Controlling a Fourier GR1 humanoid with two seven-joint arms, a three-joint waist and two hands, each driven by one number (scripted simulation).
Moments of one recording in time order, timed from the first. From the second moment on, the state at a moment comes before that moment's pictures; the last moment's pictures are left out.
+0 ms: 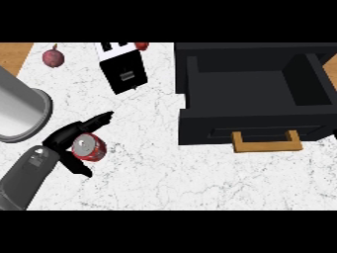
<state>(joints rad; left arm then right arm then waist) -0.60 0.38 -0.23 -0.35 -0.25 -0.57 -0.87 0.24 -0.07 -0.20 -2.12 -0.08 0.17 0.09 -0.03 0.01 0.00</state>
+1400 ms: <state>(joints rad) -0.57 0.29 -0.12 -0.41 -0.01 -0.49 -0.75 0.30 -0.05 -0.24 -2.17 -0.12 0.17 0.09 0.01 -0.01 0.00</state>
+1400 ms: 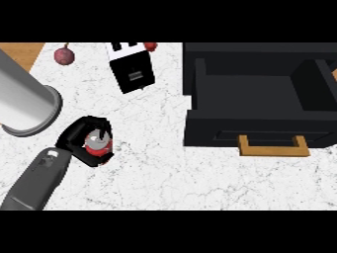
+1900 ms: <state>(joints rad) -0.52 0.20 0.09 -0.61 0.20 -0.10 -0.55 0.36 -0.04 -0.26 -2.18 -0.13 0.19 0.06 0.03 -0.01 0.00</state>
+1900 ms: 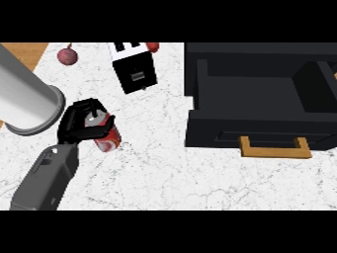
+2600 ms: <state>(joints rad) -0.55 0.07 -0.09 -1.26 0.12 0.21 -0.01 0.34 -0.04 -0.27 -2.20 -0.14 0.20 0.07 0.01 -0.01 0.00</state>
